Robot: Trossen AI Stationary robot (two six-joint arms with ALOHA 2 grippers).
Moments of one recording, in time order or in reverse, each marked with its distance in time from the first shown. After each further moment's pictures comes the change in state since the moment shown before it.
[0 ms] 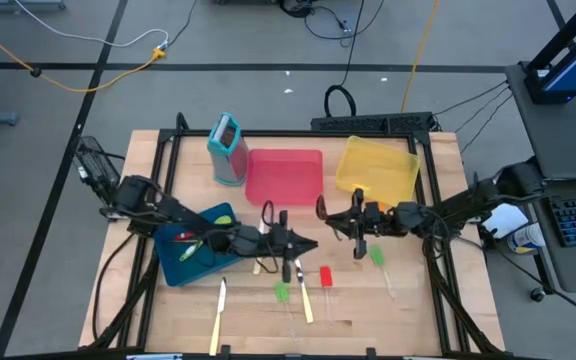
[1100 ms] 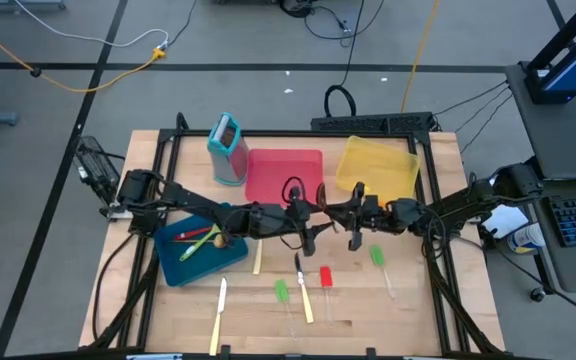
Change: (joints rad) left arm 0.141 0.007 0.218 -0.332 -0.020 0.023; right arm -0.049 0.036 0.000 0.084 0.053 0.002
